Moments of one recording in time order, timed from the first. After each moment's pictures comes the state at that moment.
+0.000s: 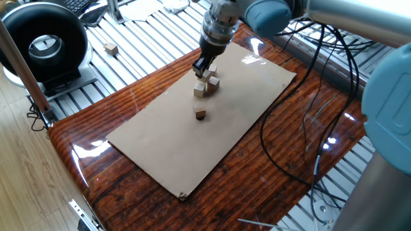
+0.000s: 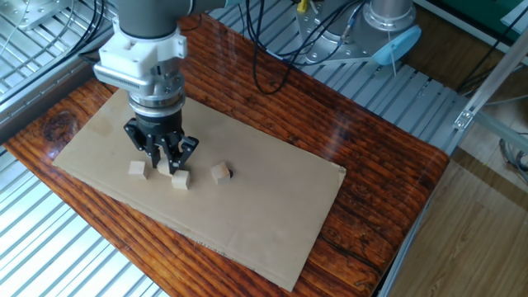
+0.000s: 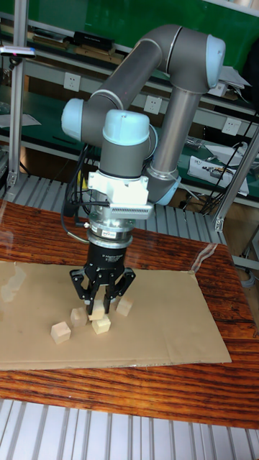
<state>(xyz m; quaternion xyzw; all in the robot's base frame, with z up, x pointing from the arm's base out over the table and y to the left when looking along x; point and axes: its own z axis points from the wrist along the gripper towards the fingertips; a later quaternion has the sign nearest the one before) 0.613 -0.024 0.071 -0.15 0.98 0.02 0.12</state>
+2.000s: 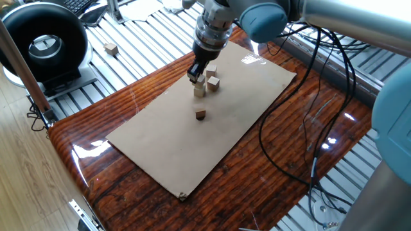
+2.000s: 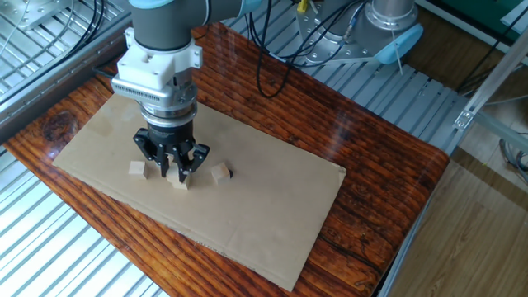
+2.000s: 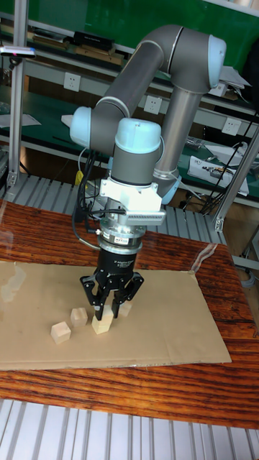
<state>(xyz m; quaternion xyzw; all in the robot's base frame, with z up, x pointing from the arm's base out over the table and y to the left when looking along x) 0.616 -0.004 0.062 -0.19 0.97 0.01 0.13</state>
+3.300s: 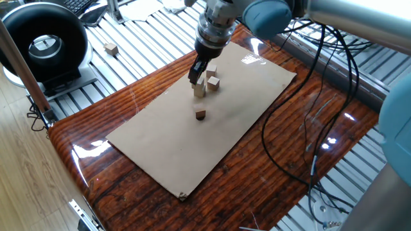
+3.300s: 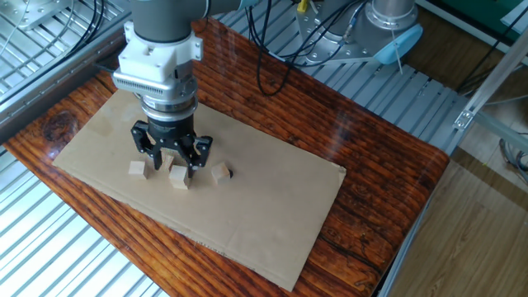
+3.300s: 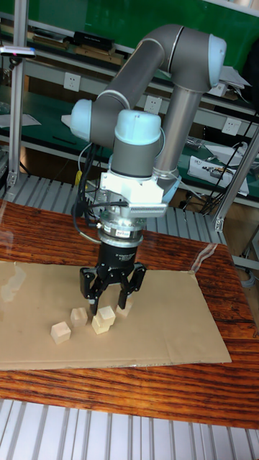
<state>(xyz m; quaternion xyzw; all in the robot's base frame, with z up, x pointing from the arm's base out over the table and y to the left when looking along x) 0.611 0.000 0.080 -0.20 0.97 0.02 0.13</state>
